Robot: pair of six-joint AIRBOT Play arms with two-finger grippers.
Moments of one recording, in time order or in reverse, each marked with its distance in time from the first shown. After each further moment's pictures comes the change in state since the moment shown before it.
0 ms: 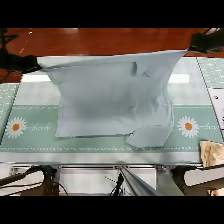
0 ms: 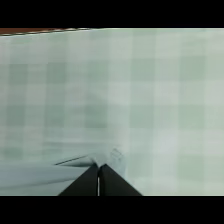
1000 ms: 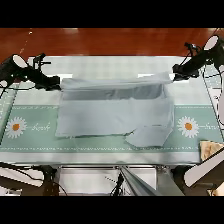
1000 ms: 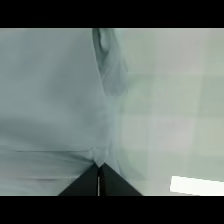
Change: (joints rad) left arm -0.050 -0.321 -0.001 0.040 -0.097 -0.063; right arm 0.018 -0.243 -0.018 -0.081 0.261 0.022
